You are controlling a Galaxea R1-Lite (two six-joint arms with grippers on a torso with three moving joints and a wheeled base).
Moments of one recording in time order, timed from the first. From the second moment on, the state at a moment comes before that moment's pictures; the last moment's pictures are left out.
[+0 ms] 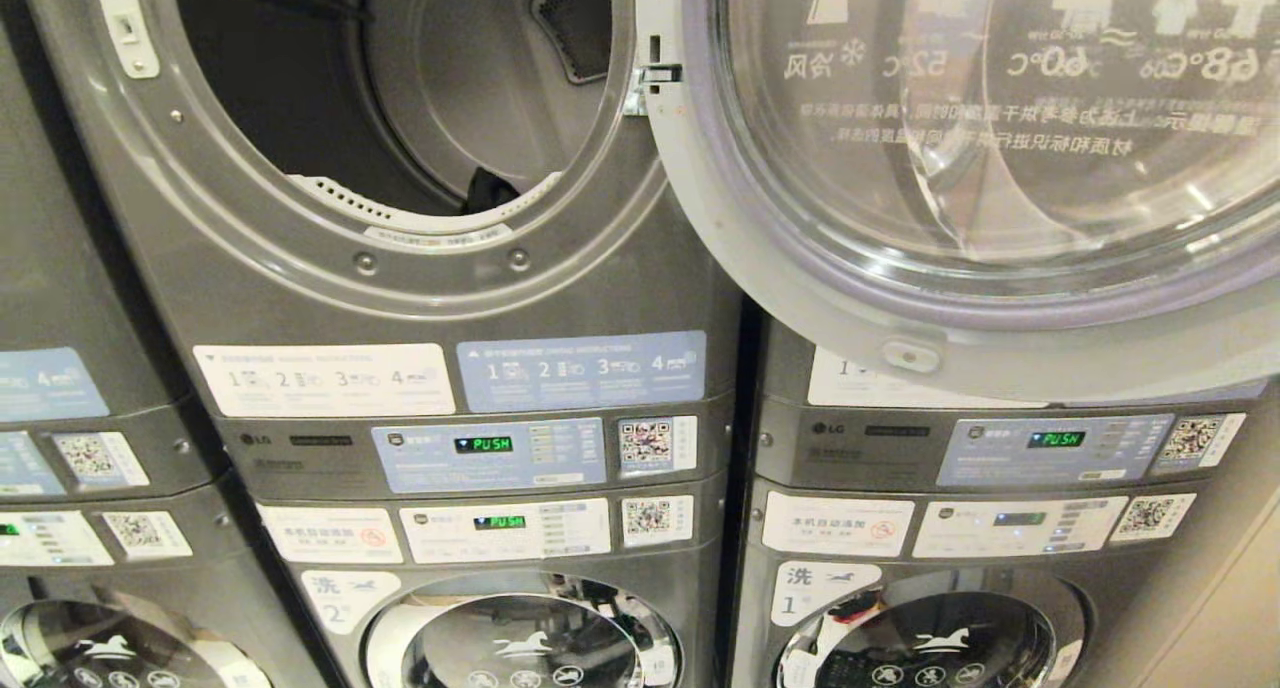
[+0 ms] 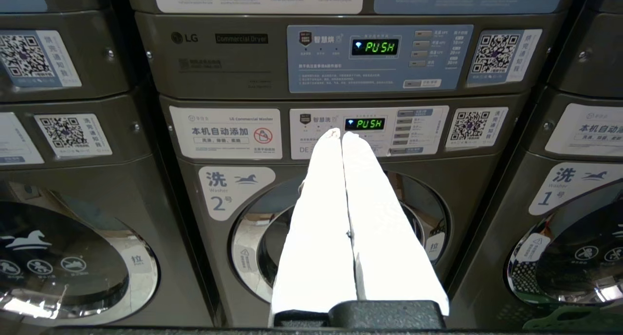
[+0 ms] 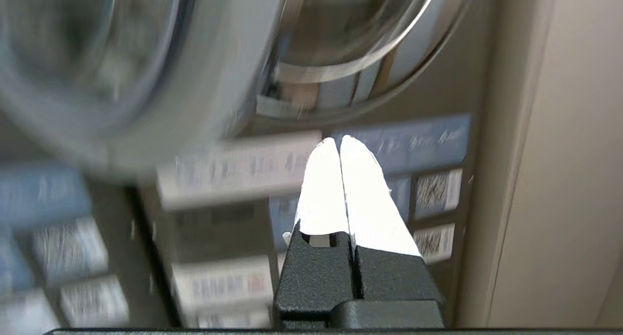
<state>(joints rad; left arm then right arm) 0.00 0.00 -0.01 0.01 0.00 0.01 -0.01 0.34 -0.55 -0.04 -0.21 0.03</state>
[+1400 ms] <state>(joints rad) 0.00 0.00 0.00 0.00 0.00 0.01 -0.12 1.06 -0.72 -0.53 -0.25 0.24</state>
